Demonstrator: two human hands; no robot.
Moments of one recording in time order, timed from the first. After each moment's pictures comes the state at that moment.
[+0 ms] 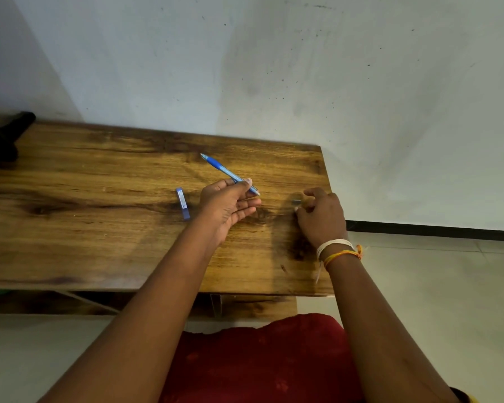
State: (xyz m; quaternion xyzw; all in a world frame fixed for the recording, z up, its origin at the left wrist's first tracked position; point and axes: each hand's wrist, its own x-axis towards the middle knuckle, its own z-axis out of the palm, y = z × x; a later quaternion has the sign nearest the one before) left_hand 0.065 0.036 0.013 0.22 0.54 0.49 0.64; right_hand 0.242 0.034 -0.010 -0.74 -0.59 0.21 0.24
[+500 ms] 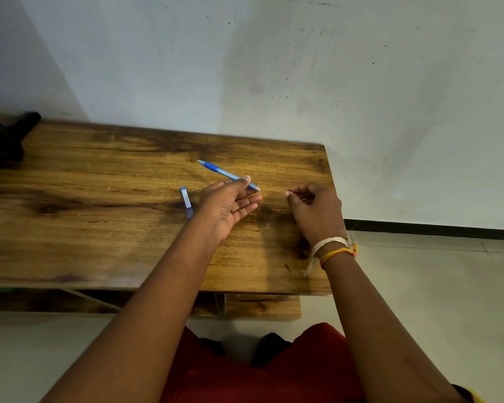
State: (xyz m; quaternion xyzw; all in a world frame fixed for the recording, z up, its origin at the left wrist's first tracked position) left_hand 0.057 0.037 0.012 0.17 0.52 0.50 0.67; right_hand 0.219 0.034 -0.001 -0.68 -0.58 0.24 0.38
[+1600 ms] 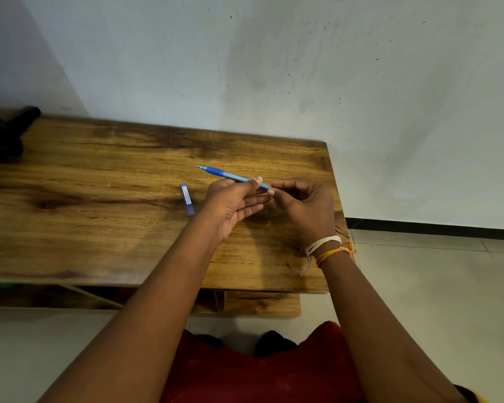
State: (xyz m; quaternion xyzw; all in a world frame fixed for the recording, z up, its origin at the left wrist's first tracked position) left_hand 0.061 0.036 0.011 0.23 0.51 0.48 0.67; right_hand 0.204 0.027 0.005 -0.56 -0.57 0.37 0.47
